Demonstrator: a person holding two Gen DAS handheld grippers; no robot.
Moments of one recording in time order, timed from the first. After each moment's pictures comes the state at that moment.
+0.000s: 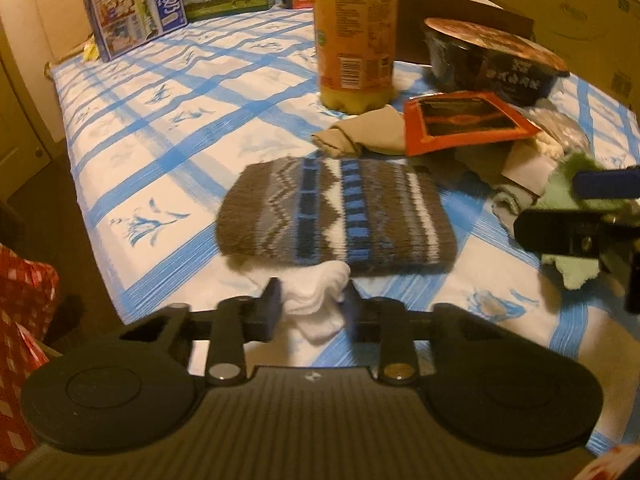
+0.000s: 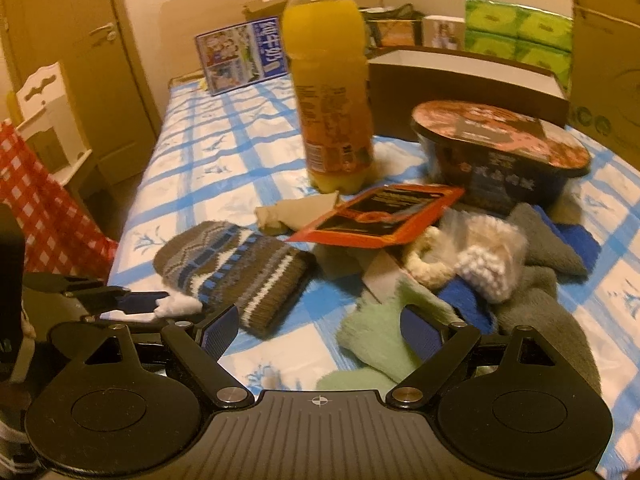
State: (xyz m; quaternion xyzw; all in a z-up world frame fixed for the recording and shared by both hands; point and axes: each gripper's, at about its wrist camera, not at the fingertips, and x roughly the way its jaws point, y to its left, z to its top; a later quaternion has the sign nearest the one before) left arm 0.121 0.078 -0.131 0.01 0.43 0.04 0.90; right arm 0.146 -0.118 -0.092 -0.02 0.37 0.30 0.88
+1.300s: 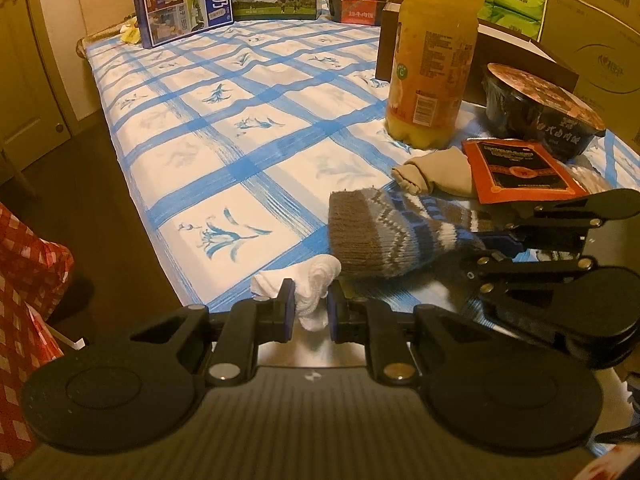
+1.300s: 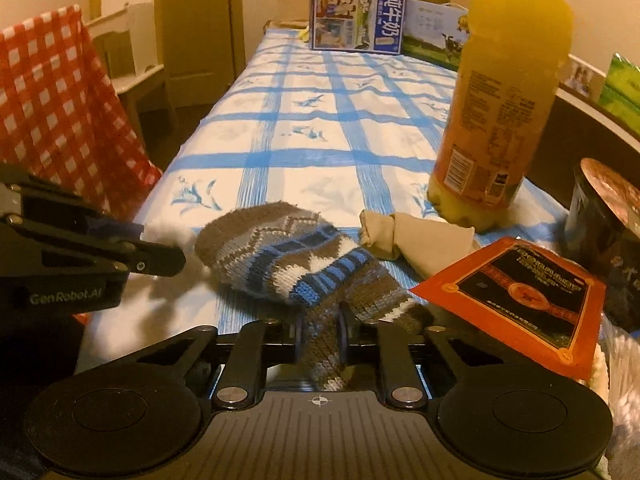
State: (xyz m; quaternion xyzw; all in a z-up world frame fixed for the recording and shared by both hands) left arm 0.117 0.132 -0.109 -0.03 0.41 0.08 0.91; right arm 0.176 -0.015 -0.129 -0.15 0.35 0.40 0.83
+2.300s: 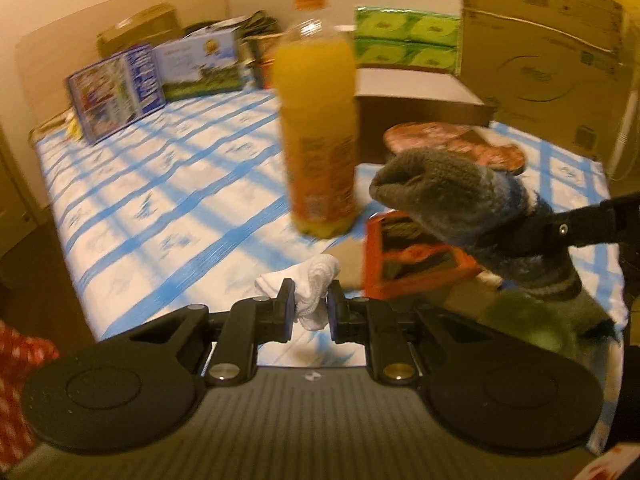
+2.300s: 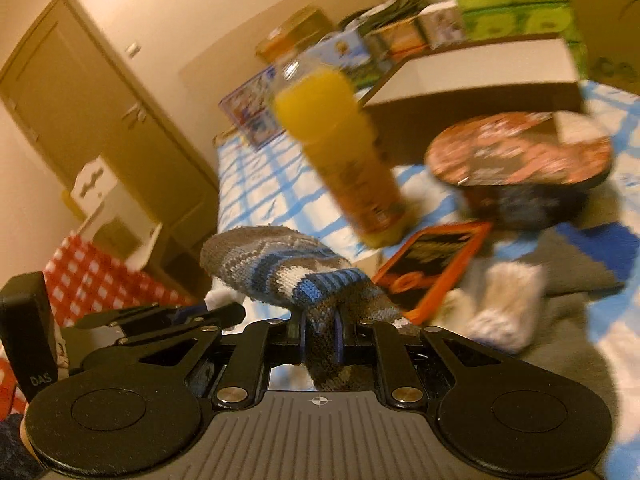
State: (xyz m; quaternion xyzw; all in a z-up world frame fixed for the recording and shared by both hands) left arm 0.152 0.049 -0.035 0.04 0.35 0.00 0.94; right arm 0.199 -0.174 -0.028 0.16 0.39 0.36 0.83
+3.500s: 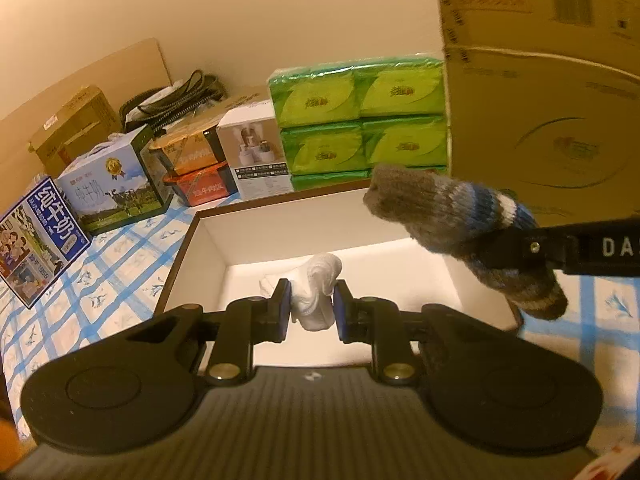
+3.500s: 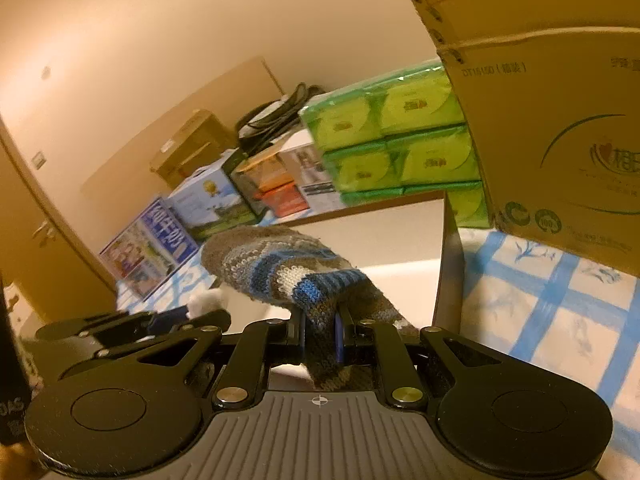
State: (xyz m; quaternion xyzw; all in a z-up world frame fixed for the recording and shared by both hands) left arm 0.478 -0.093 0.014 0.12 0.33 -0.02 0.94; right arm 0.477 -0.278 0.015 0.21 0.32 0.24 0.89
